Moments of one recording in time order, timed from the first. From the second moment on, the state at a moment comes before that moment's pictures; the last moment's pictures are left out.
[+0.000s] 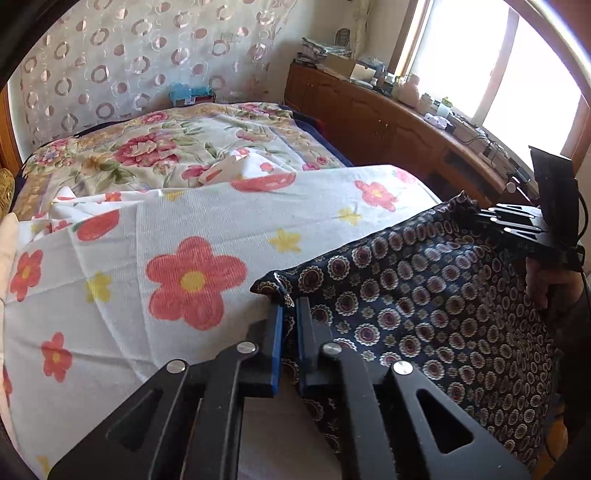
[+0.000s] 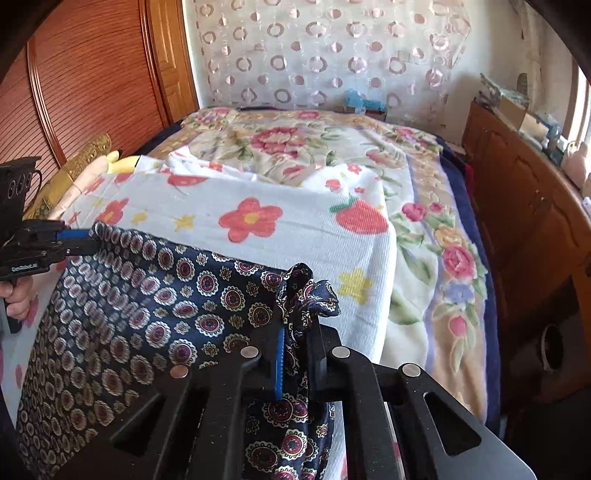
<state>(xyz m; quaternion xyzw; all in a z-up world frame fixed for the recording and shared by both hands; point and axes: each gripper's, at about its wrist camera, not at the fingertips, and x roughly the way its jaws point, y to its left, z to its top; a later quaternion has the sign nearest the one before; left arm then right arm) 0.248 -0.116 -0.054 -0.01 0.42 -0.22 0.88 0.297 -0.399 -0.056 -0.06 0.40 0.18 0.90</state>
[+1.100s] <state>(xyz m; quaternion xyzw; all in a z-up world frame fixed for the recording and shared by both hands) -0.029 -0.002 0.187 -0.01 0.09 -0.22 0.97 -0.021 -0.335 0.174 -0.10 0.07 0.22 0.97</state>
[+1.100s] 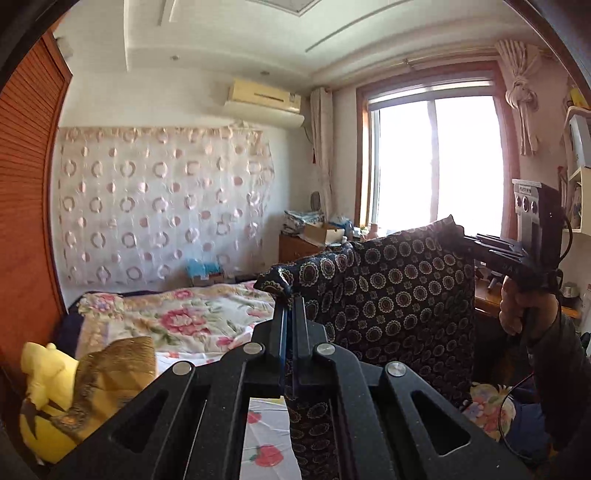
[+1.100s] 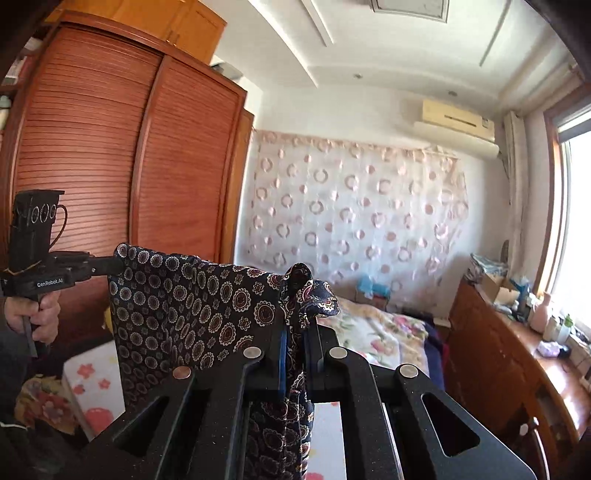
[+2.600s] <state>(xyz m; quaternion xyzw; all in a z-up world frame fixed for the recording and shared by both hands) 0.139 0.017 -0.102 0.02 0.44 -0.10 0.89 0.152 -0.305 0.020 -0.09 0.40 0.24 0.88</state>
